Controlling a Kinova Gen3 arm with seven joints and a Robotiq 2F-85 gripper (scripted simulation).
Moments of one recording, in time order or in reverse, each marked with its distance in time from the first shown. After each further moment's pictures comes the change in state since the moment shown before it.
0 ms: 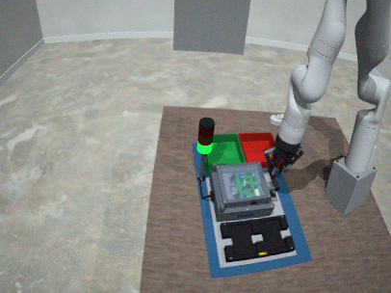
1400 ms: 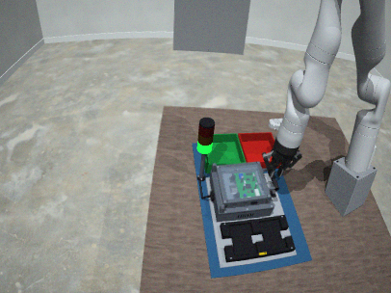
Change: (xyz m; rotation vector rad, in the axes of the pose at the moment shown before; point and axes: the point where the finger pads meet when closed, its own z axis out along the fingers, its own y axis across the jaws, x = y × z) arm 0.001 0.000 0.016 -0.001 0.001 0.001
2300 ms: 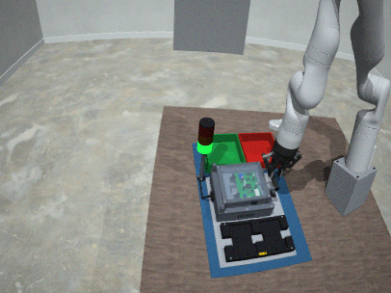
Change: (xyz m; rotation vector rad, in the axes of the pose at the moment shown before) arm 0.001 0.000 0.004 -0.001 0.001 0.002
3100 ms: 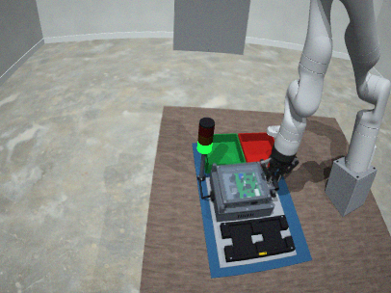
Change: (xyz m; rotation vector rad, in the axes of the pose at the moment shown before) arm 0.000 0.001 0.025 -0.002 0.000 0.001
